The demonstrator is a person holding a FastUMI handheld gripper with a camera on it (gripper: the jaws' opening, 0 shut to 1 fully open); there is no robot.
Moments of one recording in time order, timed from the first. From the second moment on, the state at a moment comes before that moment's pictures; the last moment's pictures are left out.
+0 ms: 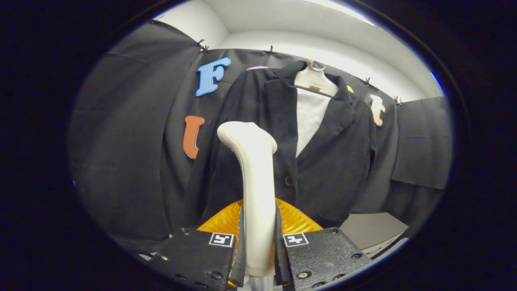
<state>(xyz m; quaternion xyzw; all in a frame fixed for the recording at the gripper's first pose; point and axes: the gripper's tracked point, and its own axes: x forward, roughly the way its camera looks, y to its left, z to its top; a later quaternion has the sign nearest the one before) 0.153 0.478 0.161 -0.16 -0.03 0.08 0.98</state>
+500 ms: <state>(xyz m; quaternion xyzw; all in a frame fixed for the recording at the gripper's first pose) 0.144 0.462 0.099 -0.18 0.02 0.08 0.98</state>
